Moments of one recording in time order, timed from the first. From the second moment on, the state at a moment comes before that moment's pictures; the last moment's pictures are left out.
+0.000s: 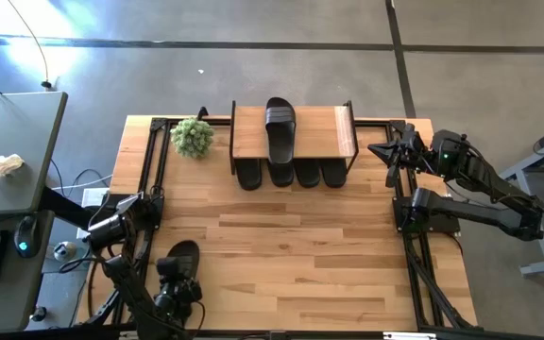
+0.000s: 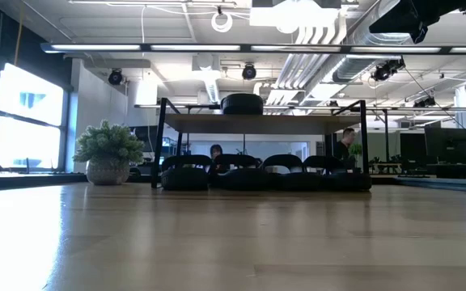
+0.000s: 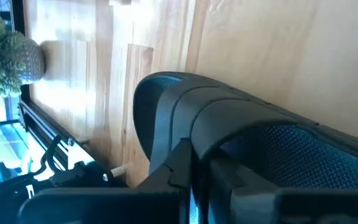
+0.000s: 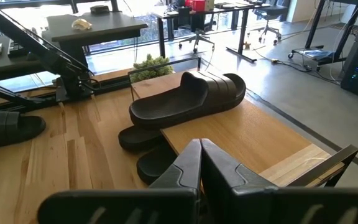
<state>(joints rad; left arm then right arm) -0.97 2.13 1.51 -1.58 -0.36 -1.34 -0.43 0.44 0.74 -0.54 0.01 0.03</state>
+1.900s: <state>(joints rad) 0.23 1.95 2.36 -1.56 -1.13 0.00 -0.43 0.44 0.74 -0.54 0.01 0.03</state>
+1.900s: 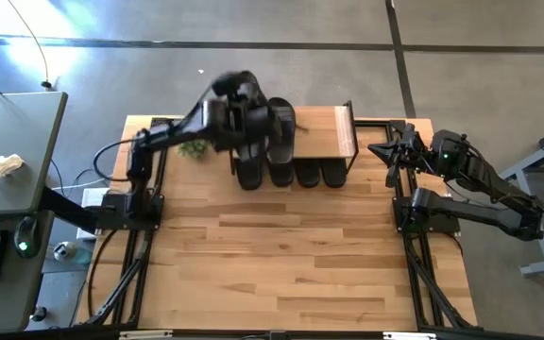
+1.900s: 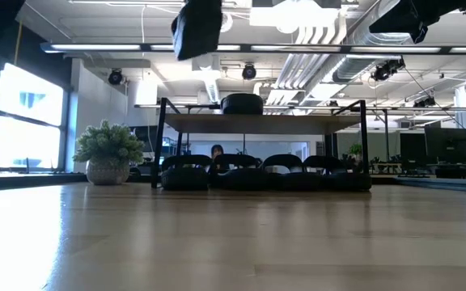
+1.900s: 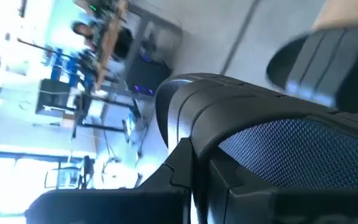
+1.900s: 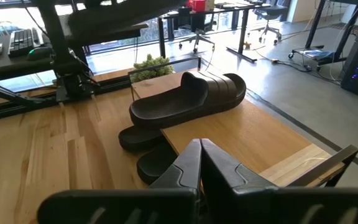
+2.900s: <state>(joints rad) 0.55 1.95 1.95 -0.95 -0.83 0.64 -0.43 0.44 0.74 -0.54 0.01 0.03</state>
